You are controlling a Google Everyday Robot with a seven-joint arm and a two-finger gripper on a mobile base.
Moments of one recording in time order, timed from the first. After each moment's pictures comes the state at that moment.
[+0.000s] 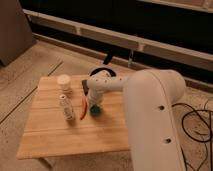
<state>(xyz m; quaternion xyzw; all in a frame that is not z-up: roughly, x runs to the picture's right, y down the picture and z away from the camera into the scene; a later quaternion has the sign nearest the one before) -0.058 0.129 0.916 -0.29 0.20 0.66 0.67</state>
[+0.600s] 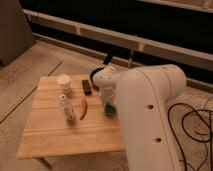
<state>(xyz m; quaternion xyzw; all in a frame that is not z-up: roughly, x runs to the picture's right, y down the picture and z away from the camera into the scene) 0.041 0.109 0.913 -0.20 0.31 0.73 0.58</state>
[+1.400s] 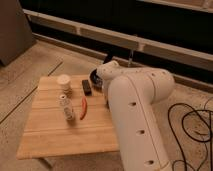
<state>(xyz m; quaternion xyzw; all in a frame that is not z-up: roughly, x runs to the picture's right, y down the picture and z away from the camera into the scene) 0.029 0.072 0.972 -0.21 0.31 0.74 0.56</state>
